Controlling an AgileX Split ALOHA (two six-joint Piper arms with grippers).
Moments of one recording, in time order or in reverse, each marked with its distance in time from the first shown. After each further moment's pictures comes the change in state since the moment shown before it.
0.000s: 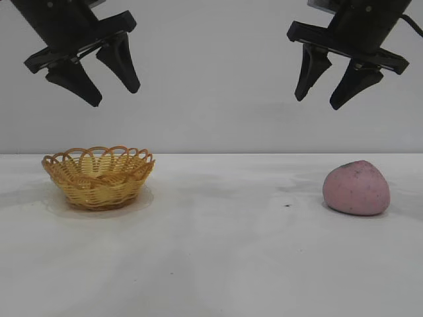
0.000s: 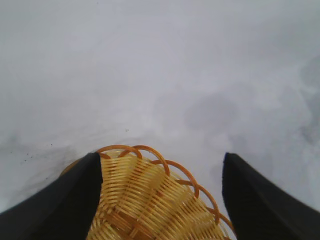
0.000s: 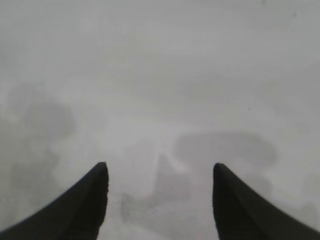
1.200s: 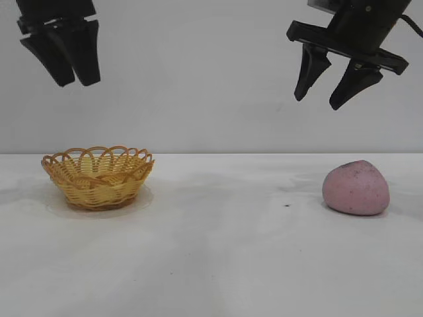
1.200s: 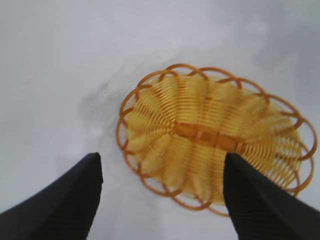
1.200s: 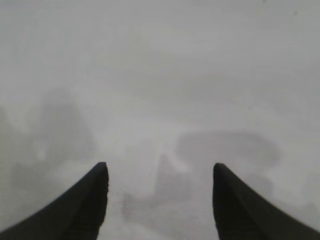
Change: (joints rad) left arm 0.000 0.016 -0.275 0.579 0.483 0.007; right arm 0.000 0.000 0.000 0.008 0.002 0.000
